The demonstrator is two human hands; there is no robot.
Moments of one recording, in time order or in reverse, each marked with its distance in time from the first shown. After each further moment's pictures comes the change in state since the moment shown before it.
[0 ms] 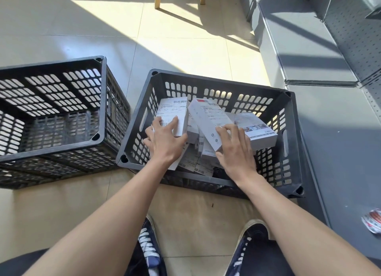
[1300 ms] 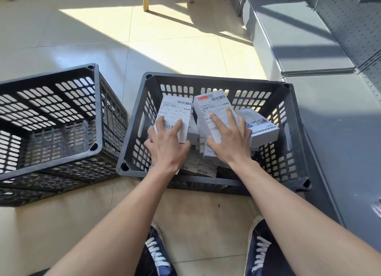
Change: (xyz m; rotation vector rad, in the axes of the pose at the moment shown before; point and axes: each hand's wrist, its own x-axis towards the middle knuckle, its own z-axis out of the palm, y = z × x) left_hand -0.004 0.001 0.002 0.245 0.015 0.182; right_hand 0.033 -0.006 0.017 0.040 -0.101 0.240
